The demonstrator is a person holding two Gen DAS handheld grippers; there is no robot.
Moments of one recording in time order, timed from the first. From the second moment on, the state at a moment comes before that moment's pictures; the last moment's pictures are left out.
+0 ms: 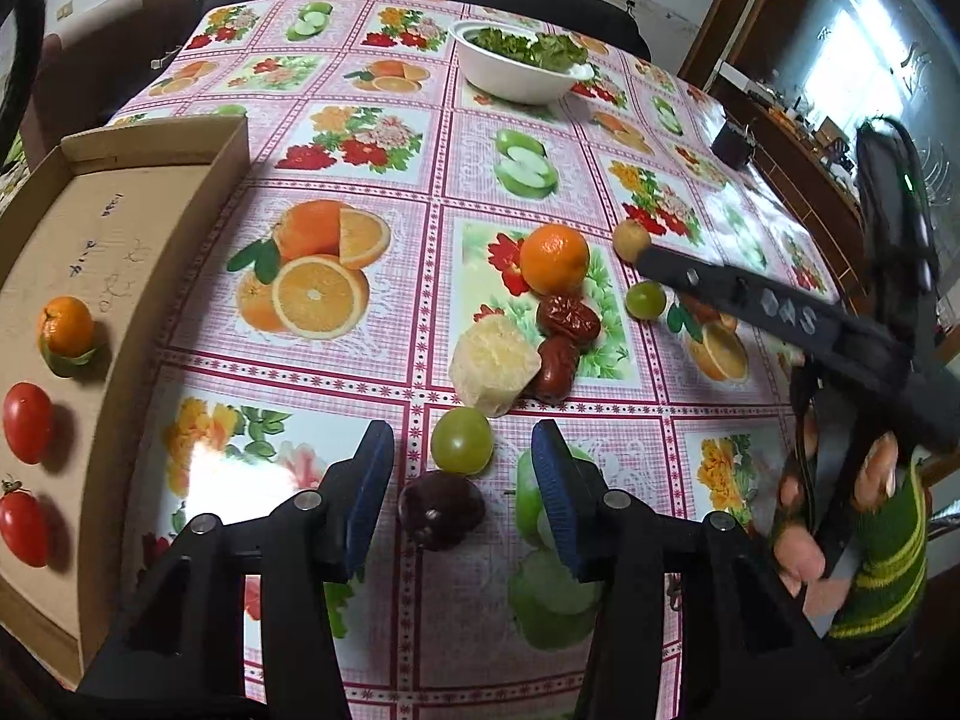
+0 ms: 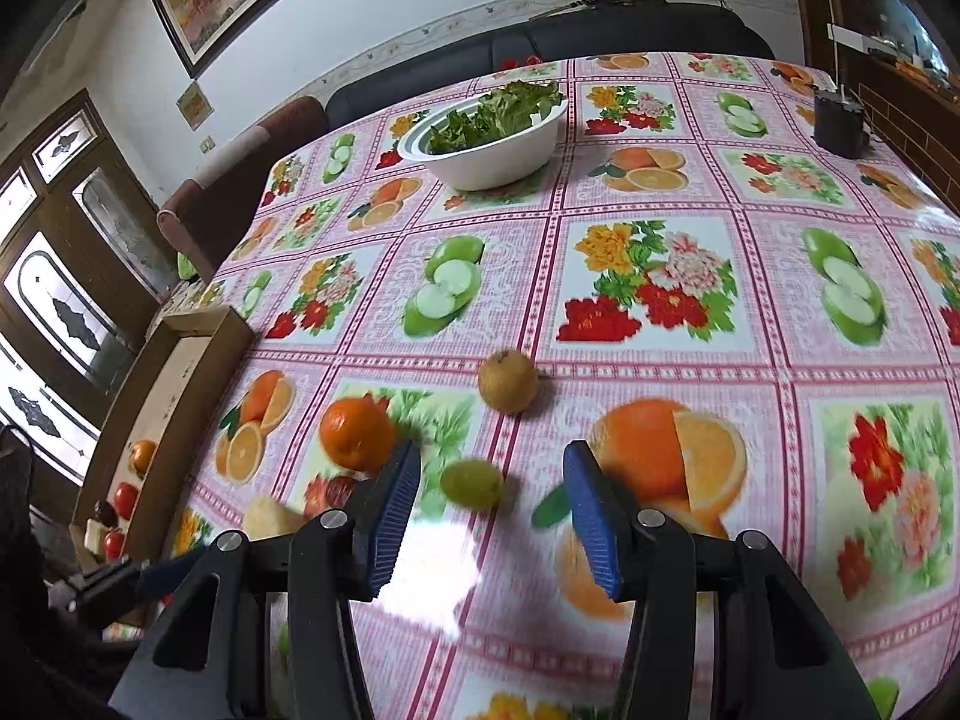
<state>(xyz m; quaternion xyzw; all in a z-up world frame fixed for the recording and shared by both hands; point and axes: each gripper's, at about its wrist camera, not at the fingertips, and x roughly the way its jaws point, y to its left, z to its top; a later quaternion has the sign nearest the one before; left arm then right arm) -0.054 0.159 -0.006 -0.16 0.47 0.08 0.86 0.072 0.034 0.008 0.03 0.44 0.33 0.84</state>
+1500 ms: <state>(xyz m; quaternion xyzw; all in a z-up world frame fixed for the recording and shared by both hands) -0.144 0.222 0.035 -0.17 0.41 0.20 0.87 -0.040 0.092 0.041 0.03 0.42 0.43 0.80</state>
